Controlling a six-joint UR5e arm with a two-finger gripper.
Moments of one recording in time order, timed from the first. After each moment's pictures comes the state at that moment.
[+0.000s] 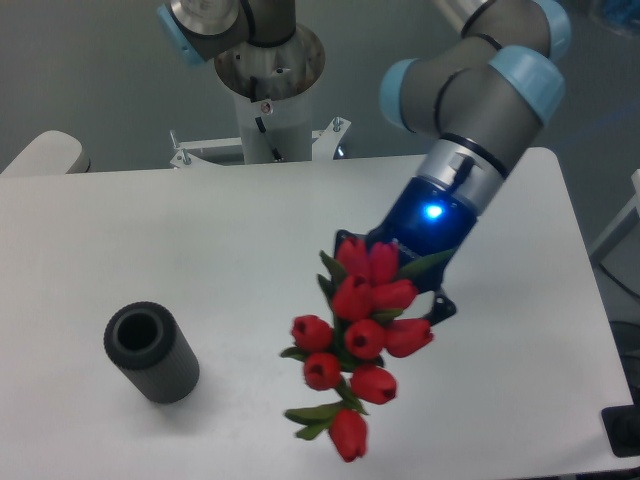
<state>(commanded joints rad) 2.68 -1.99 -1.45 -0.76 0.47 0.94</state>
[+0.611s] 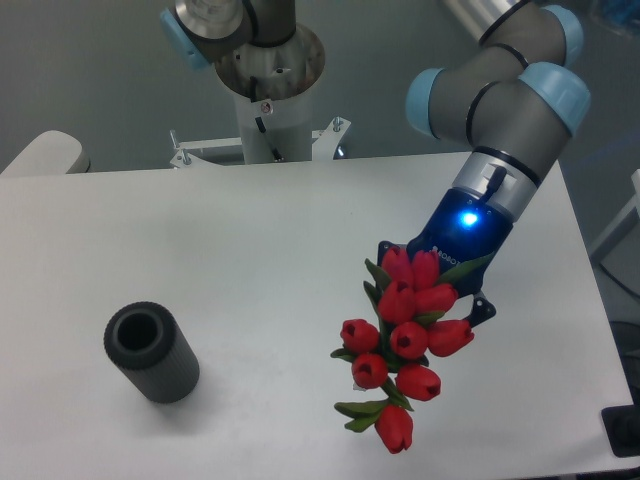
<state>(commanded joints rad) 2.71 -2.00 -1.45 -0.76 0.47 0.99</state>
